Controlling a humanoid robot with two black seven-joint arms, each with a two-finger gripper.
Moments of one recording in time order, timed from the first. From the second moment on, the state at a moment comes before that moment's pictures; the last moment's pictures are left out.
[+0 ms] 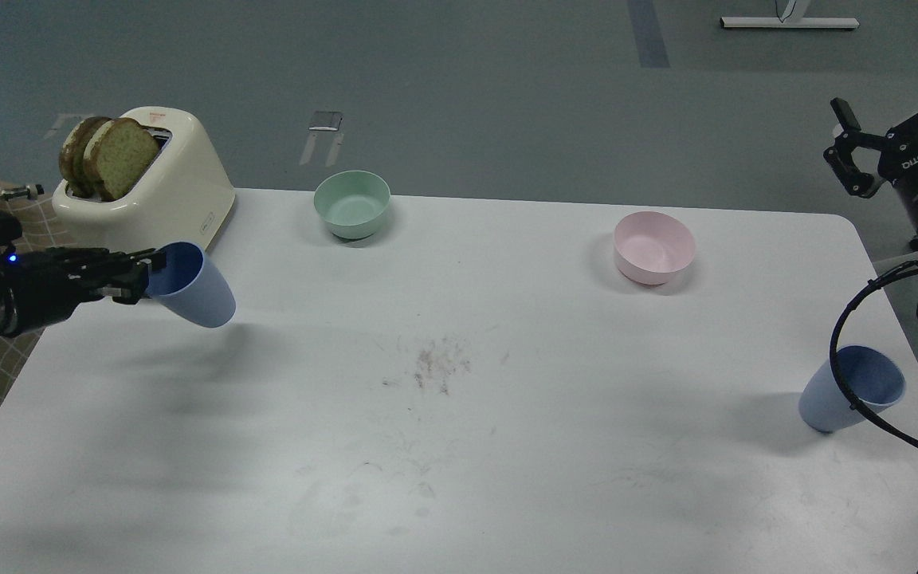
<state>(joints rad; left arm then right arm) -0.46 0.99 -0.87 -1.24 1.90 -0.24 -0.47 0.48 -0.25 1.75 1.02 -0.61 0.49 -0.09</state>
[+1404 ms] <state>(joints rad) -0.91 0.39 -0.37 -1.23 2.18 -0.44 -0.32 0.23 -0.32 1.95 1.04 -0.50 0.49 -0.09</state>
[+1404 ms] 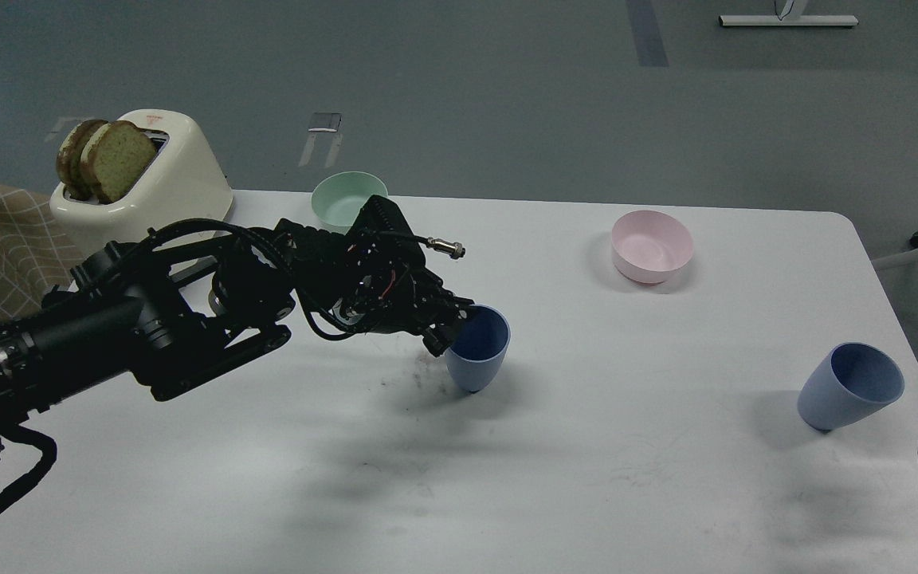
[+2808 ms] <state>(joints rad) -0.52 0.57 -1.37 -1.04 0.62 -0.38 -0.32 -0.02 -0.71 1.89 1.57 -1.42 0.49 -0.05</state>
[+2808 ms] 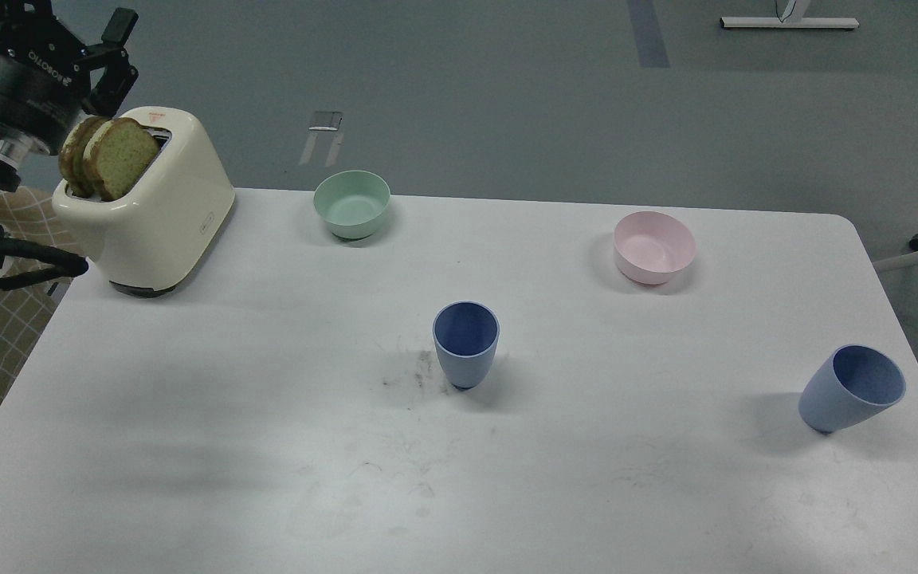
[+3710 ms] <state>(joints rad) -0.50 0.51 -1.37 -1.04 0.57 -0.33 -0.33 -0.24 -0.84 1.57 1.64 -1.81 0.49 -0.07</state>
